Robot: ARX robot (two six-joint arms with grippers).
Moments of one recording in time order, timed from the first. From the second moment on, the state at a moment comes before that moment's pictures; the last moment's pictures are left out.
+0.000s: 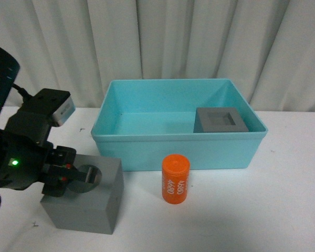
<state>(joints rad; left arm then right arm) -0.22 1.73 0.75 0.12 -0.02 0.02 0.00 0.00 0.01 0.00 0.00 0.00</state>
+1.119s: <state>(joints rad) -0.45 1.95 1.52 -0.25 -0.11 -0.13 0.00 0.00 0.01 0.00 0.00 0.00</state>
